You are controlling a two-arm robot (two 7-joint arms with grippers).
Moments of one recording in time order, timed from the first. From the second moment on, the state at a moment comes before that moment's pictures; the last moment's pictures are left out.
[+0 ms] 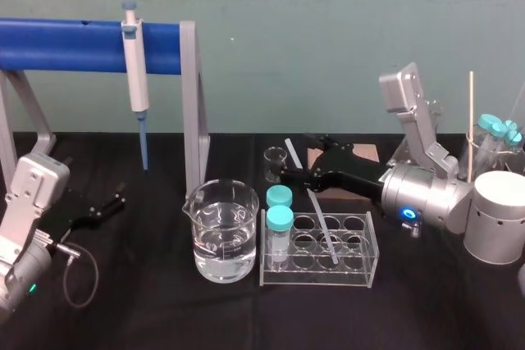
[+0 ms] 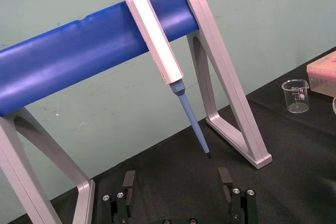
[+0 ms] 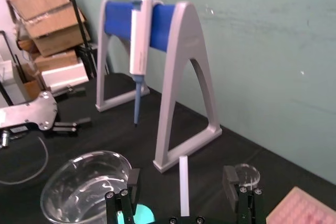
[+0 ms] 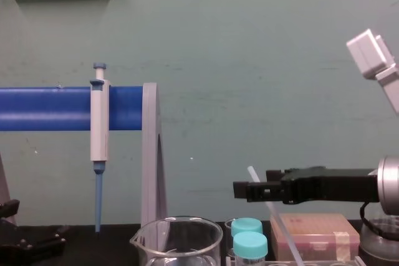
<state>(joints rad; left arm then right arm) -0.20 0.60 0.45 -1.41 -0.25 -0.12 0.03 0.53 0.42 -0.53 -1.26 0.53 0.17 0.56</state>
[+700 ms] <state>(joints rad) -0.20 0.60 0.45 -1.41 -0.25 -0.12 0.03 0.54 0.40 -0.54 -1.23 0.51 0.22 0.53</state>
